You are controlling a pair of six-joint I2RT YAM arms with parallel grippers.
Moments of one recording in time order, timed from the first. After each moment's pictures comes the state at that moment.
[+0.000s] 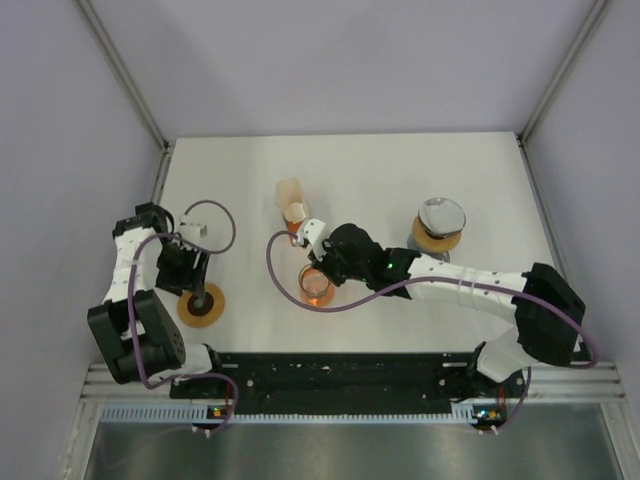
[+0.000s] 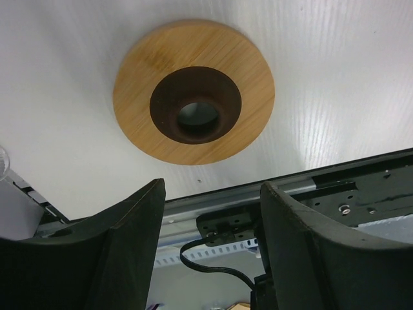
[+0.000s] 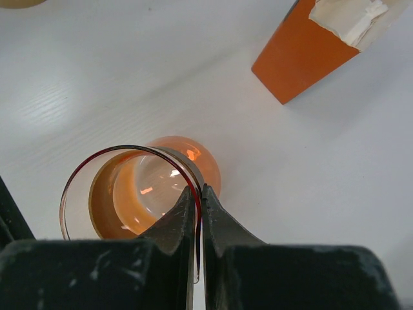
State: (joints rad) left arm 0.34 1.38 1.06 -1.17 0.17 0.49; right arm 1.04 1.49 1.03 -0.14 0.05 -0.11
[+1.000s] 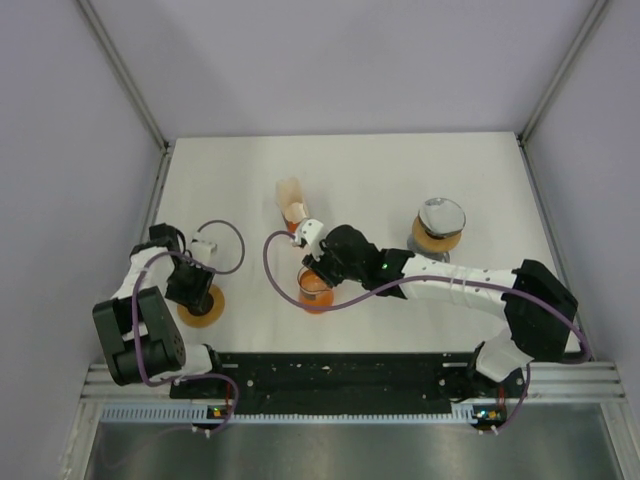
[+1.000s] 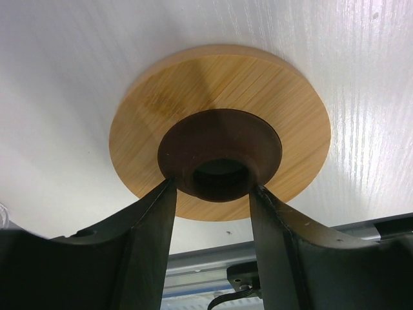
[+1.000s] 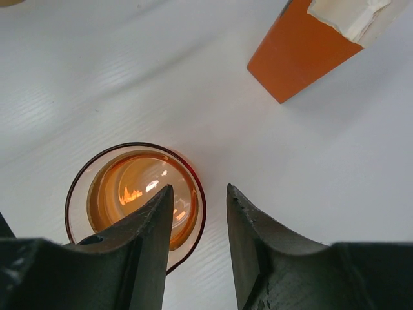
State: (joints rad) left arm 0.33 1.37 0.77 -0.85 0.10 0.60; right arm 1.04 1.55 1.03 -0.10 0.09 -0.10
